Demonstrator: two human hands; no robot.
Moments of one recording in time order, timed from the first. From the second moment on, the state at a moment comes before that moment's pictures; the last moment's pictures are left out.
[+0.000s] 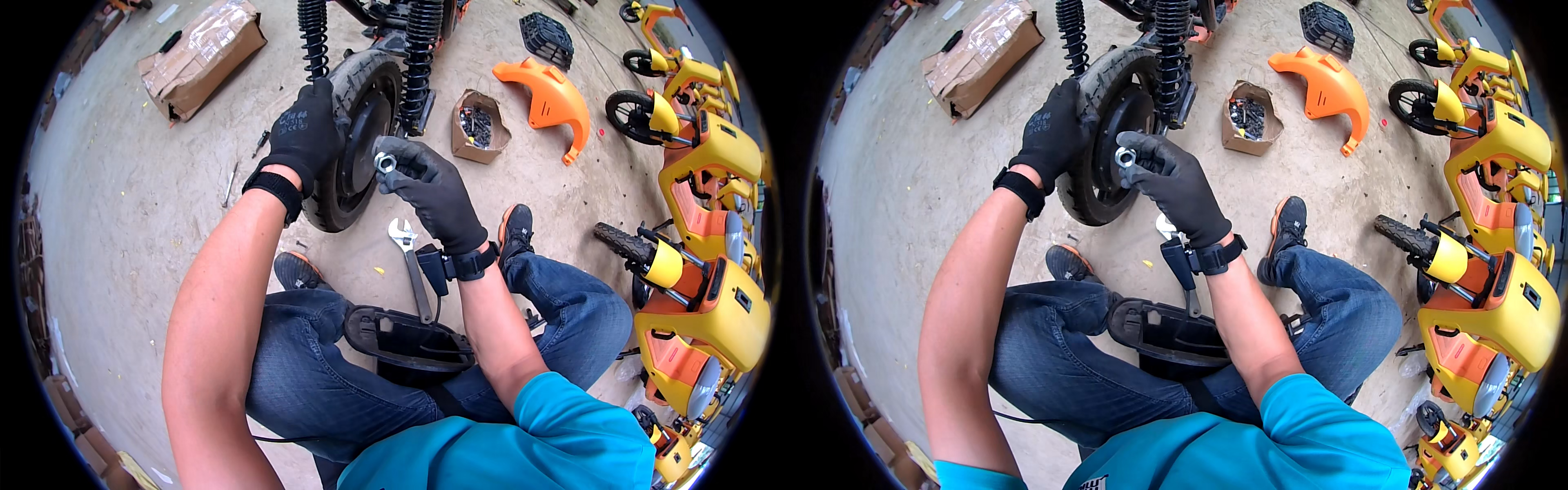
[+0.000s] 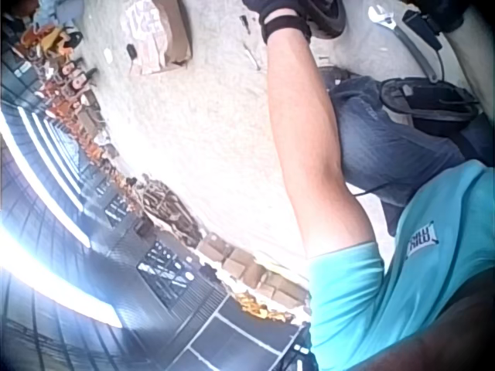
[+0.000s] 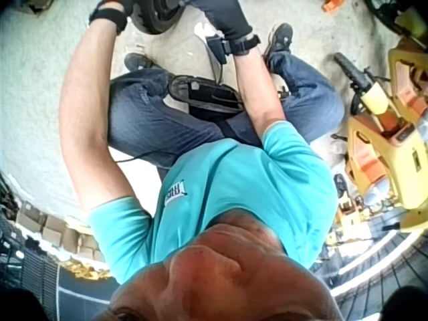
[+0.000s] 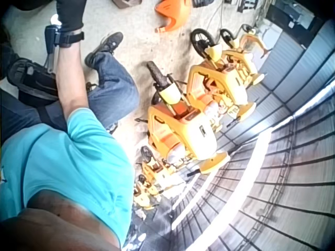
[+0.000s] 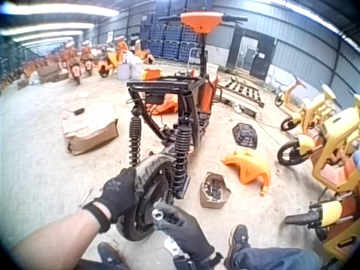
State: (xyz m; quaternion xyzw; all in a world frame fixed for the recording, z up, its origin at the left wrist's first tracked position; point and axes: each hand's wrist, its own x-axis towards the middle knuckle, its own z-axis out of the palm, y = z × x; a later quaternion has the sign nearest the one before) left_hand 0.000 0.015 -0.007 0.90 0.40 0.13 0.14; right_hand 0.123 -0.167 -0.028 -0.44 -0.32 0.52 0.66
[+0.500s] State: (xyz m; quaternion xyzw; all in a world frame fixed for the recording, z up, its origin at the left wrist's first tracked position) left_hand 0.000 0.013 -0.004 0.89 0.40 0.14 0.15; right_hand 0.117 -0.167 -0.025 -0.46 -0.34 0.49 0.66
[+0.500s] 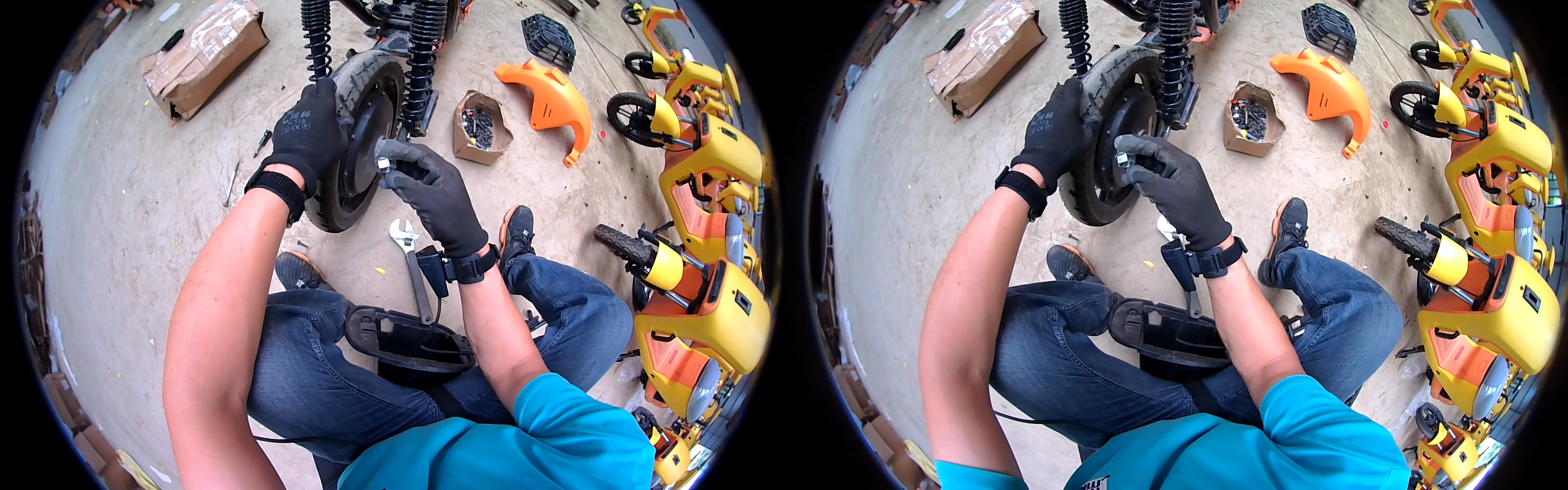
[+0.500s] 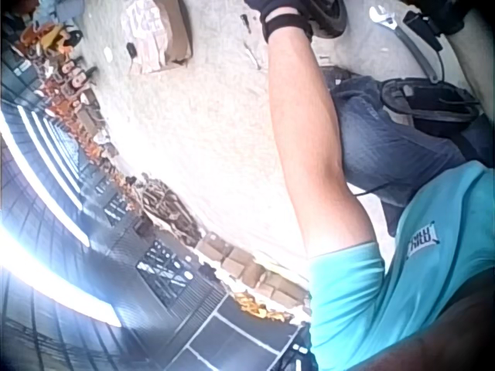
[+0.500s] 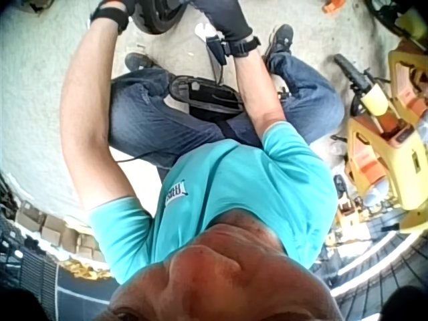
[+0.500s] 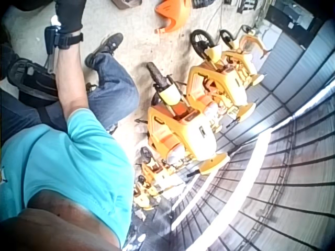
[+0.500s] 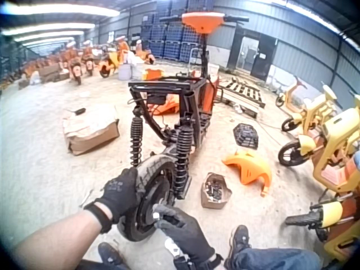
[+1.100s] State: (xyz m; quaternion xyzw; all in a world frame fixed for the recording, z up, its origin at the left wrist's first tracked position) left_hand 0.000 0.012 -0.004 0.90 0.39 0.15 0.14; right_hand 0.125 -0.169 -0.046 -0.20 -0.19 0.60 0.75
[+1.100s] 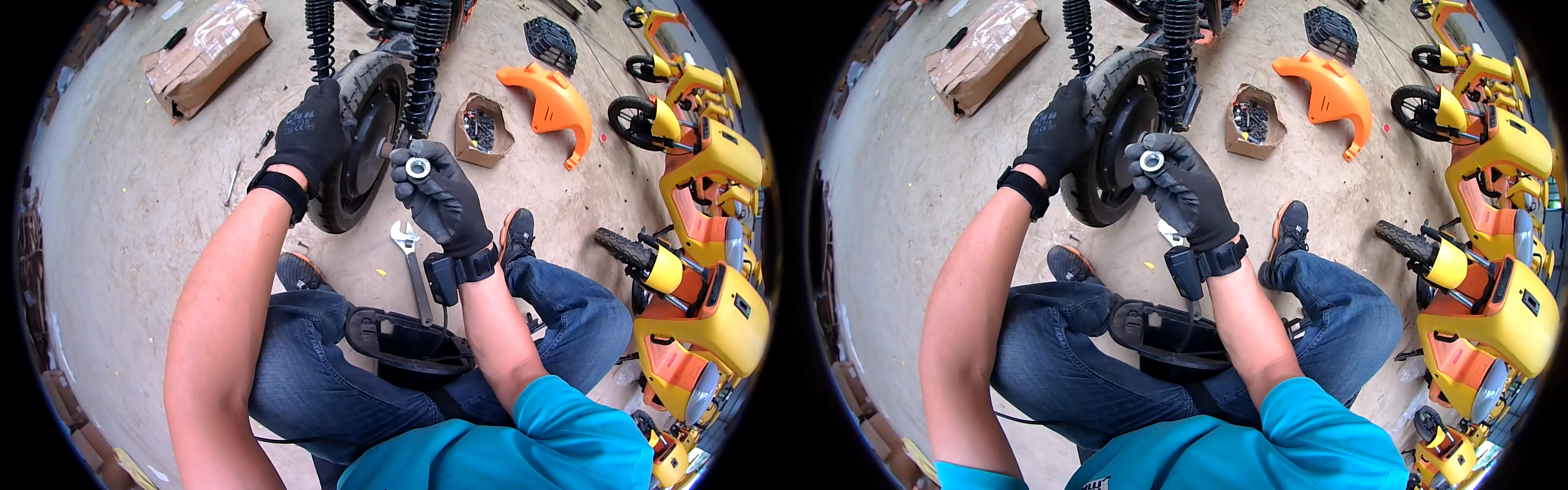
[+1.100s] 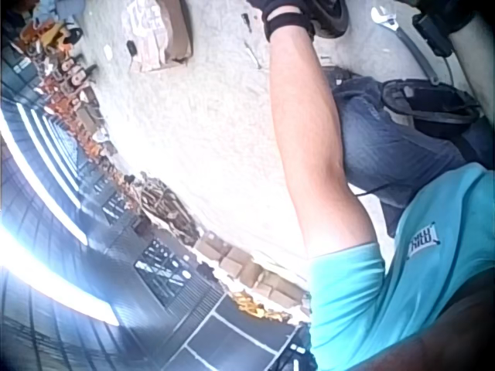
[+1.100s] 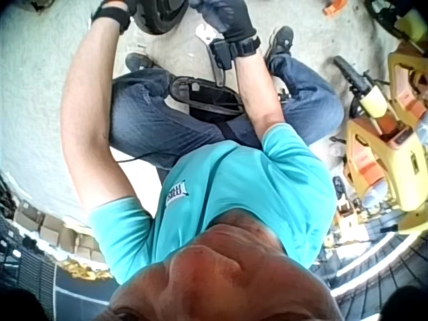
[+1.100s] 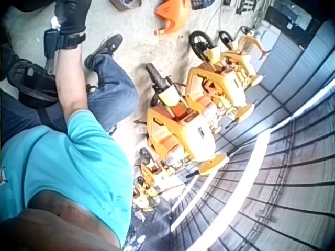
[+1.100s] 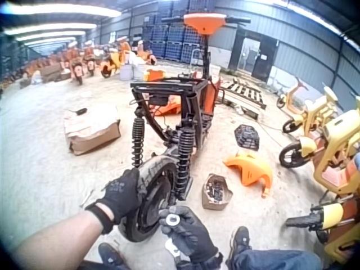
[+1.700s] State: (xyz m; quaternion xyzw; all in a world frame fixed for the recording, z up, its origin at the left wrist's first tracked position) left_hand 0.000 0.012 -0.002 0.90 0.40 0.13 0.15; right_hand 0.126 -0.168 -0.055 -0.16 -0.20 0.61 0.75
